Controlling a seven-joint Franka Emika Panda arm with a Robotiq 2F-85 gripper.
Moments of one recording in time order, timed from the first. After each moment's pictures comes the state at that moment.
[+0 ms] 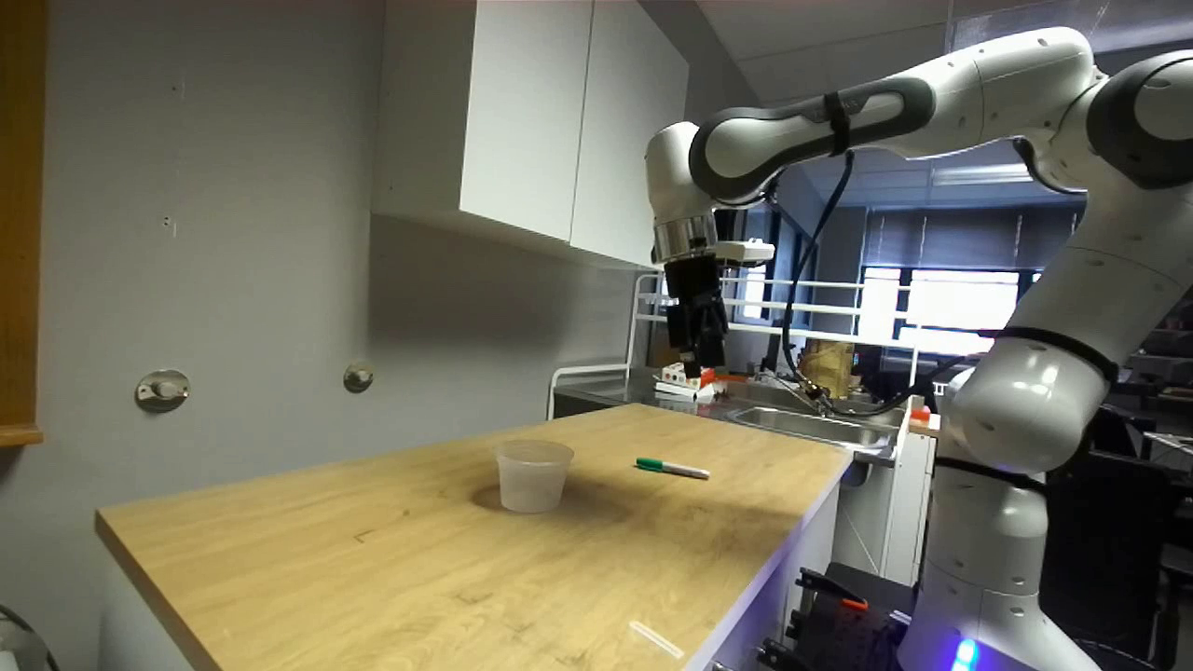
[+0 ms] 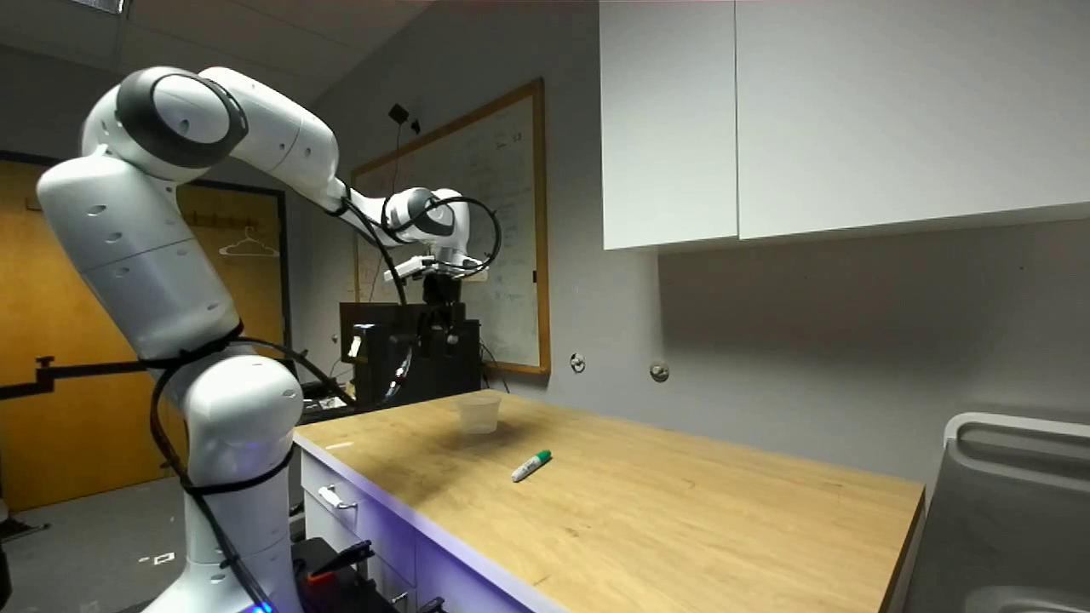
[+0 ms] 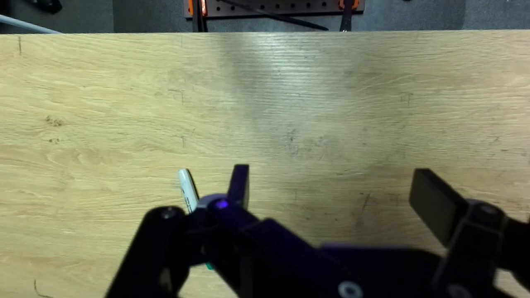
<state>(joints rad) 0.04 -0.44 0.19 -2.30 -0.02 1.63 0.24</state>
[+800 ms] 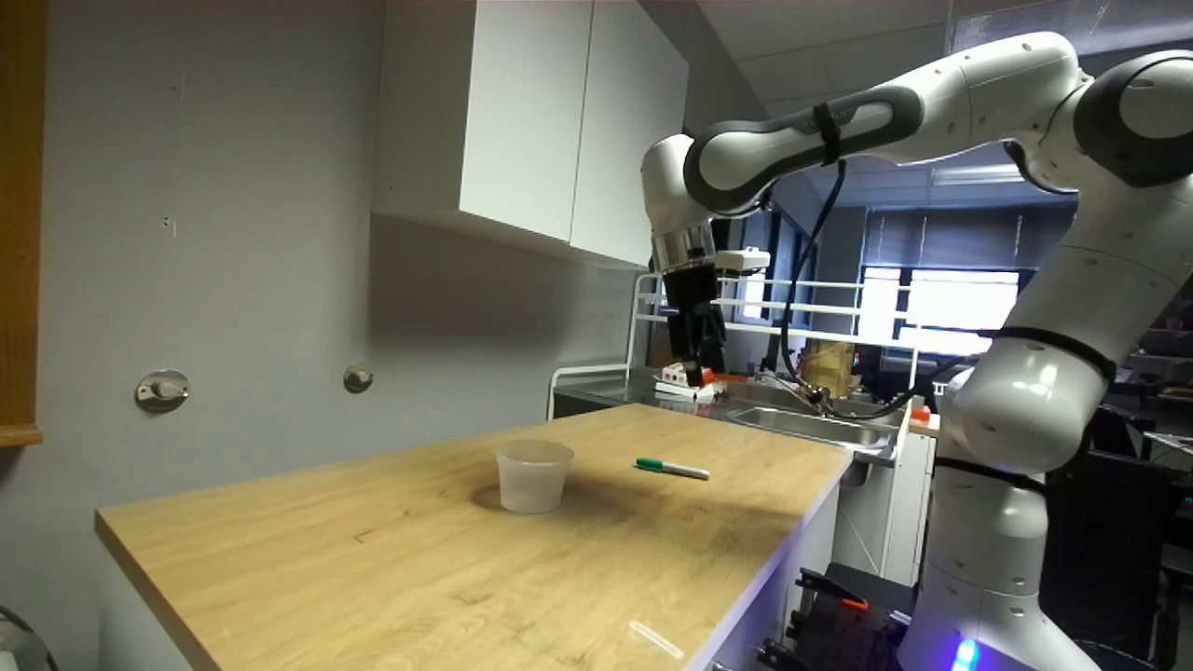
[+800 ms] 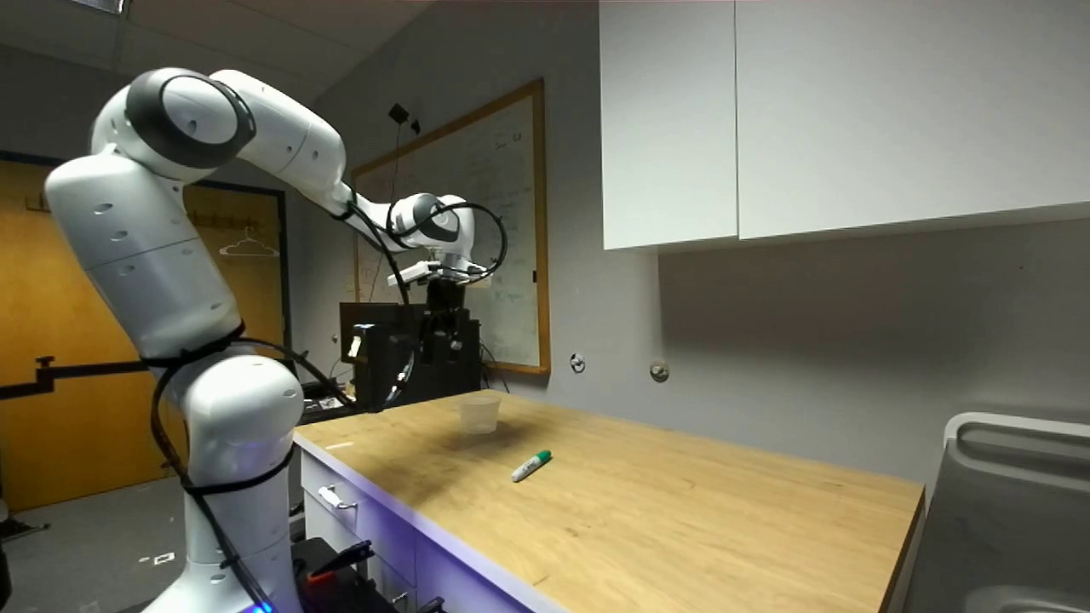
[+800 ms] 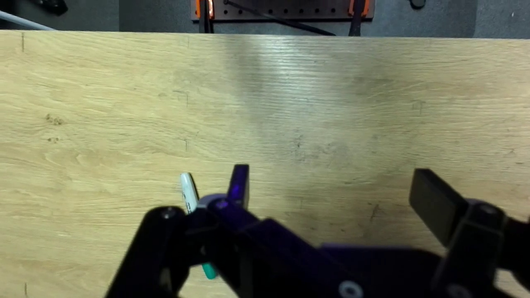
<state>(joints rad) 0.04 -0.42 0.17 -2.31 -0.04 1.63 0.20</state>
